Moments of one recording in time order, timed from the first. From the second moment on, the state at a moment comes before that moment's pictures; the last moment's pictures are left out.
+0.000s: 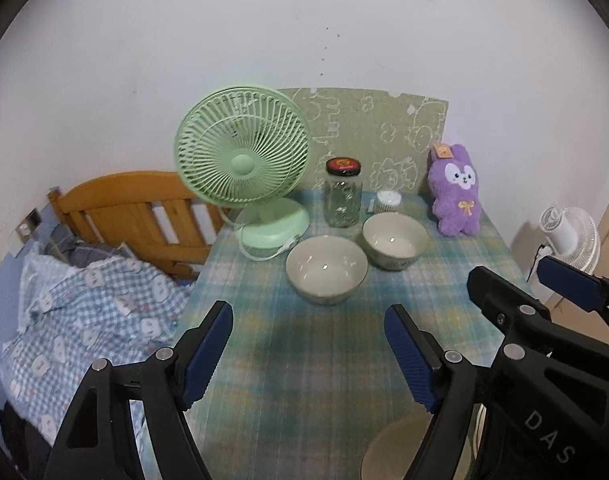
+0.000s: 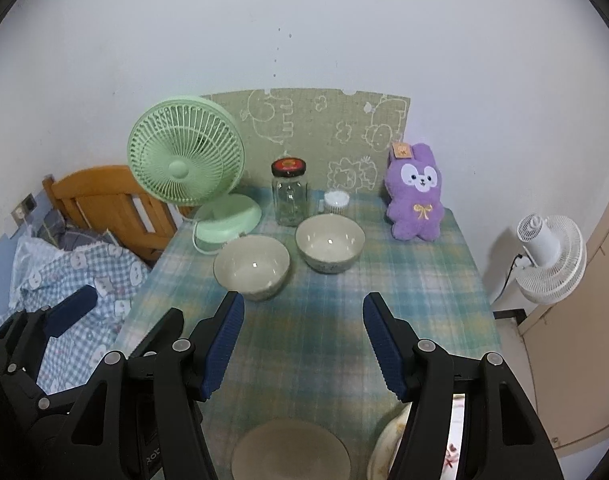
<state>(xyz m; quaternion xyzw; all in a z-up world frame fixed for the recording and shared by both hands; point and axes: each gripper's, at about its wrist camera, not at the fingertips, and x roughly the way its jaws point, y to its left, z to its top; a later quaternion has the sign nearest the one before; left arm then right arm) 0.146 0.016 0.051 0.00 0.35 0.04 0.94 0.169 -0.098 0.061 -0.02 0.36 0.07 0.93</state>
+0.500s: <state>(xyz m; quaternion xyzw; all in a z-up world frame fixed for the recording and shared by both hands) 0.209 0.050 0.025 0.00 0.37 0.03 0.93 0.234 -0.056 0.036 -0.04 0.38 0.04 0.92</state>
